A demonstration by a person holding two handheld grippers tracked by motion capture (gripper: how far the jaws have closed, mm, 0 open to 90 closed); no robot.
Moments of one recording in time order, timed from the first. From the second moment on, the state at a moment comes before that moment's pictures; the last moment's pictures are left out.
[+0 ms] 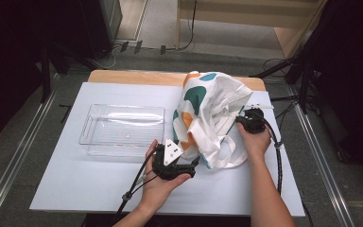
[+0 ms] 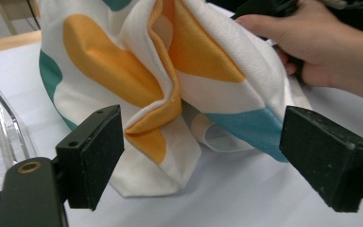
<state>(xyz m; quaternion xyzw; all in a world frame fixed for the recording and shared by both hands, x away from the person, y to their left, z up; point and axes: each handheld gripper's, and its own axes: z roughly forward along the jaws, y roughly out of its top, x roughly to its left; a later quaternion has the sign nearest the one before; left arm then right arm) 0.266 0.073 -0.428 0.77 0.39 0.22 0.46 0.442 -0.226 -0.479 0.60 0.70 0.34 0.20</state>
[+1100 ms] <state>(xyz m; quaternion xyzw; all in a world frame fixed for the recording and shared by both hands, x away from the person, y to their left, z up) 0.253 0.113 -0.412 0.72 0.42 0.19 0.52 0.311 -0.297 -0.440 0.56 0.64 0.43 0.30</state>
